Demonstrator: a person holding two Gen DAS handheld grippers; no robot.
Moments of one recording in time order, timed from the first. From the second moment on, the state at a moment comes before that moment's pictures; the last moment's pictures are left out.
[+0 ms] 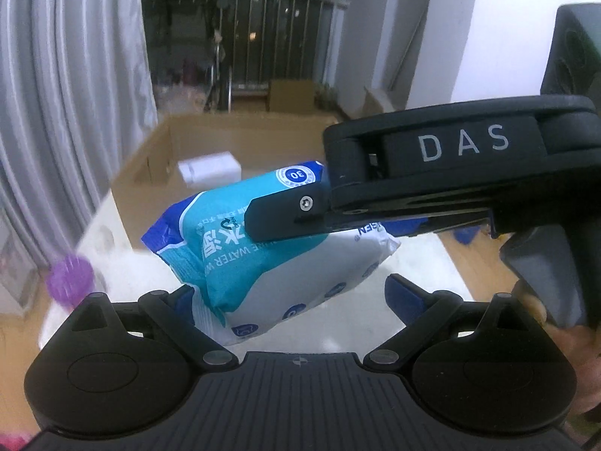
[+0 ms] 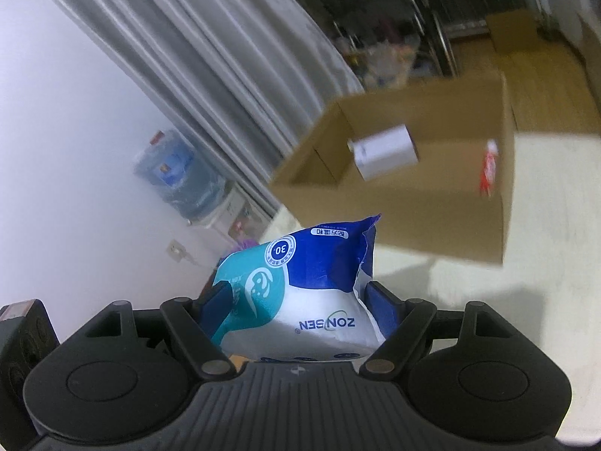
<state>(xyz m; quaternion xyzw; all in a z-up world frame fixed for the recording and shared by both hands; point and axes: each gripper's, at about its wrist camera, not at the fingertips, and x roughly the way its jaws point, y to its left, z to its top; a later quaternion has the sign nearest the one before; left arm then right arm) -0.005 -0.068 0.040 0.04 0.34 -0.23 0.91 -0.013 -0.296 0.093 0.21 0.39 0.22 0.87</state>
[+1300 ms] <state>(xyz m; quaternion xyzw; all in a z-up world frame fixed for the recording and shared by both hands) 0.294 -0.137 -0.044 -0.04 0.57 -0.23 0.79 0.262 -0.320 0.033 0.07 0.53 0.16 0.83</state>
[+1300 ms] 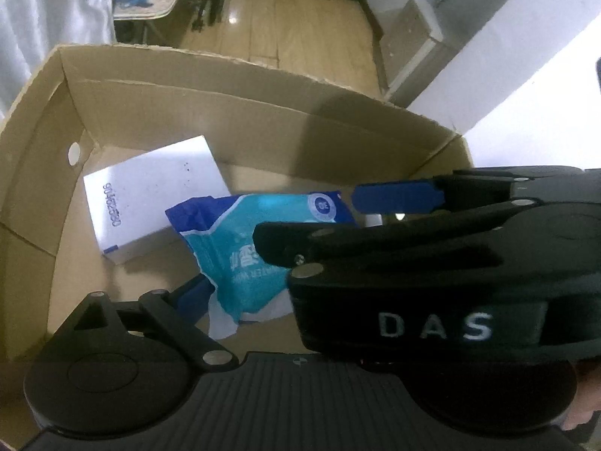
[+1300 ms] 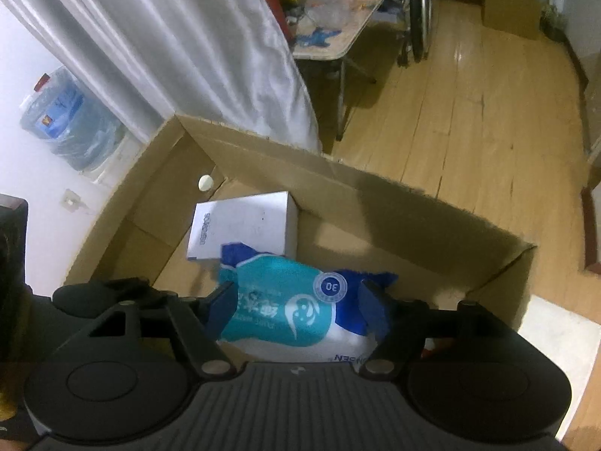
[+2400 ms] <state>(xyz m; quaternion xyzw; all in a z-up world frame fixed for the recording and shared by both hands) 0.088 0.068 0.032 -0.12 0.35 -0.06 0.93 0.066 -0.311 0.128 0.25 0.38 0.27 0.85</state>
